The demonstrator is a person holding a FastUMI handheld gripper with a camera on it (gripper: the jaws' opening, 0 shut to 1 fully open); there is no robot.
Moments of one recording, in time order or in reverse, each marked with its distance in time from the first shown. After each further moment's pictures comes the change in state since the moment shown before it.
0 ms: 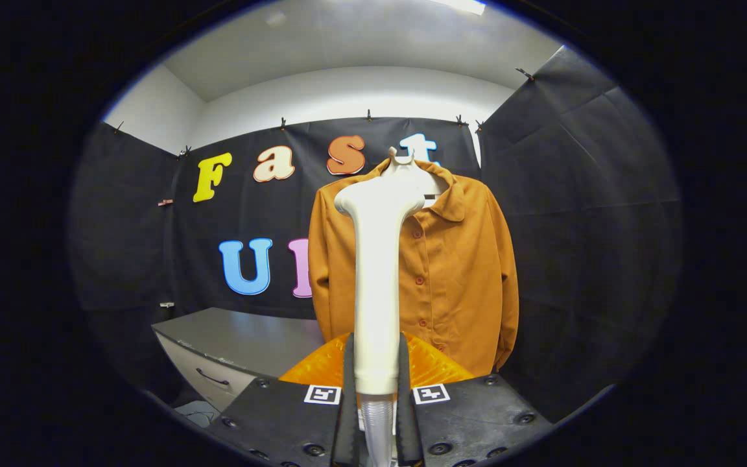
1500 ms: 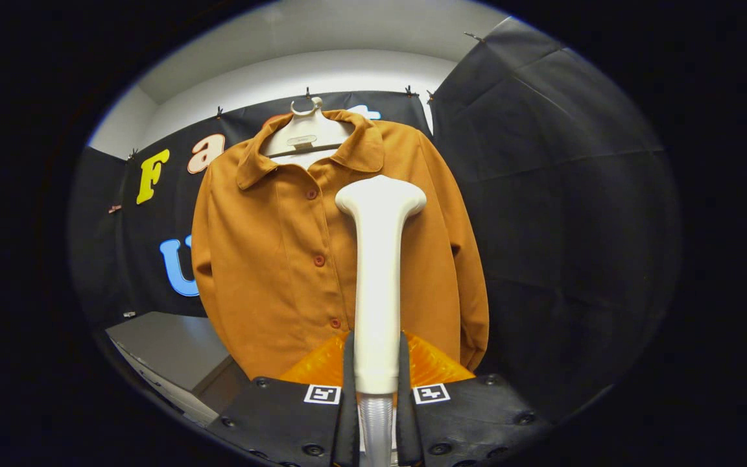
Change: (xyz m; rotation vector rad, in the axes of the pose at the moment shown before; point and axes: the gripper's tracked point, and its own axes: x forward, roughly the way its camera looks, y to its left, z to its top) arm 0.107 -0.131 -0.093 0.070 0.101 -0.155
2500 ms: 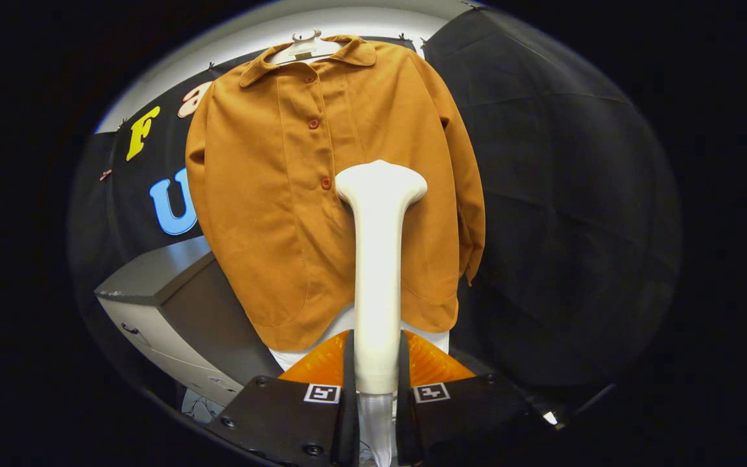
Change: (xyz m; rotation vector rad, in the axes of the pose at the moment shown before) arm -0.054 -0.003 -0.147 0.005 0.308 -0.057
